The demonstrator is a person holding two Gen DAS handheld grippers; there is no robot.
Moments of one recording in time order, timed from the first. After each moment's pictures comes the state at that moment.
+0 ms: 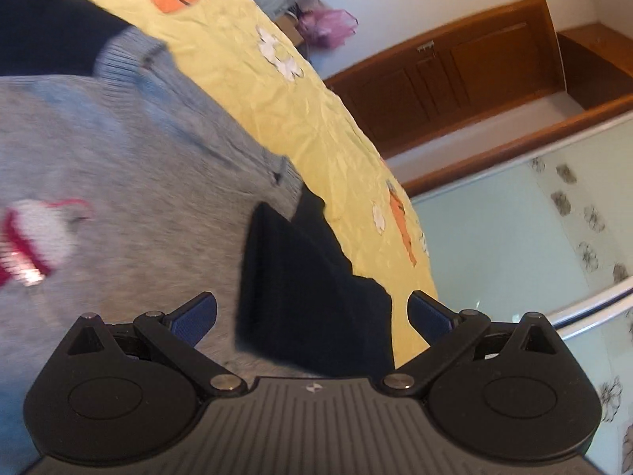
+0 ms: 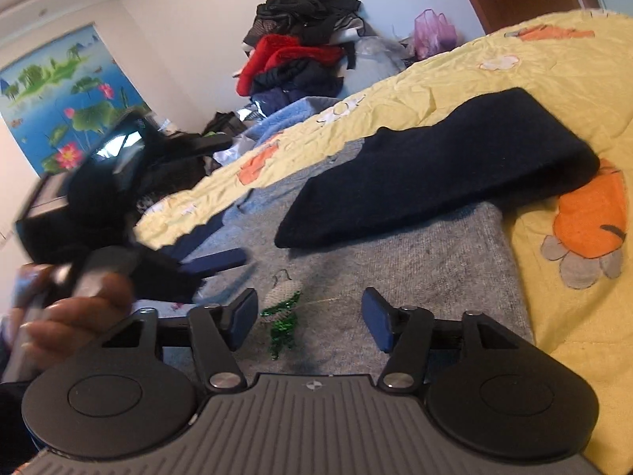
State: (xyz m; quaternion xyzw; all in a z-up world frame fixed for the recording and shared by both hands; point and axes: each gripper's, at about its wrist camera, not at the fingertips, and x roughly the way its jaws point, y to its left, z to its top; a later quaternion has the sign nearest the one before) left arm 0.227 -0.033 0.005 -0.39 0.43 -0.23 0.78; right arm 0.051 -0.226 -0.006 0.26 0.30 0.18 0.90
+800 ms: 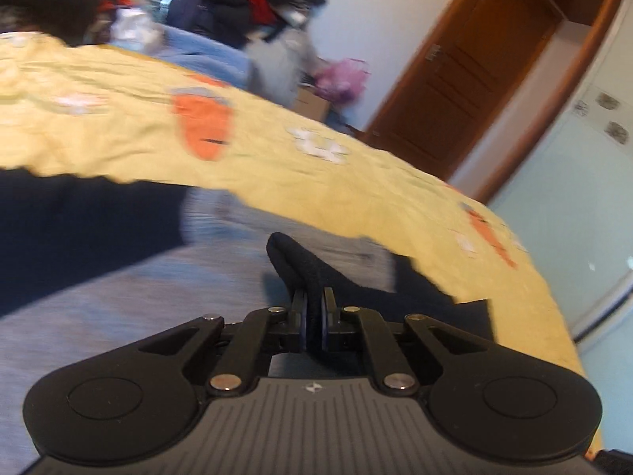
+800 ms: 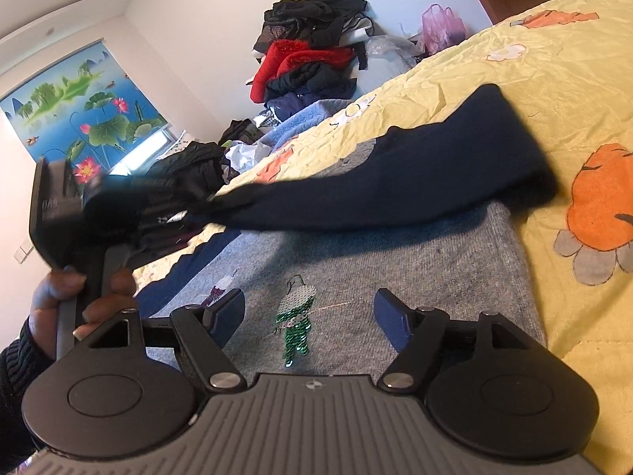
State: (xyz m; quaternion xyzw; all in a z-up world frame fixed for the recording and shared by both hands) left arm 0.215 0.014 0.041 -0.20 0.36 -0.12 0.90; right arm 0.047 -0.228 -0.004 0.27 0.30 0.20 0.89
